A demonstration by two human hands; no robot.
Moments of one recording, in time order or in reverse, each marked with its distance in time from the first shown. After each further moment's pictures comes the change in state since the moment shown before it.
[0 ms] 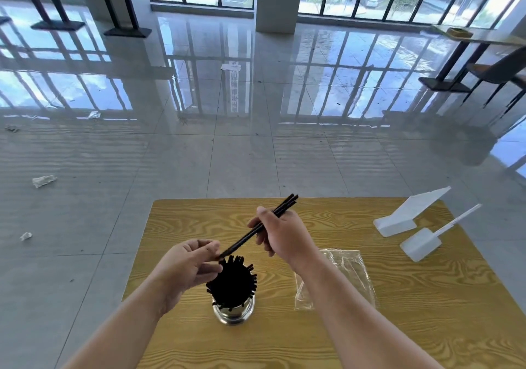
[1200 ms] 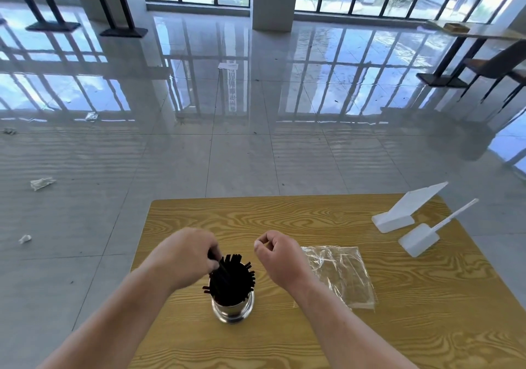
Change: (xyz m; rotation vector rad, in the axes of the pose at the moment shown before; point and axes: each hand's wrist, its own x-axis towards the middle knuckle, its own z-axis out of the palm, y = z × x) left_hand -0.026 0.050 0.021 1.391 0.037 0.366; right_hand -0.011 0.063 0.006 -0.361 0.063 0.001
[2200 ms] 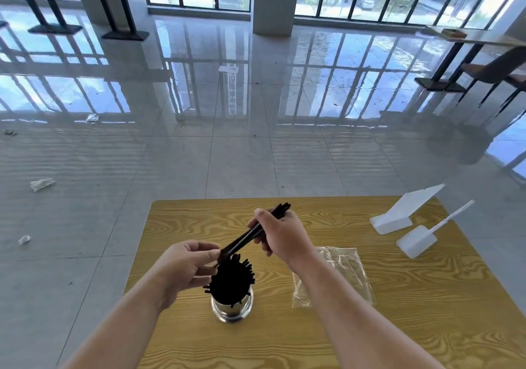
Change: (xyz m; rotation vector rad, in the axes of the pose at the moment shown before) left_hand 0.004 -0.032 0.047 -1.232 -0.069 -0.389; right_hand 0.005 -0.053 -0.029 0.429 -0.040 0.006
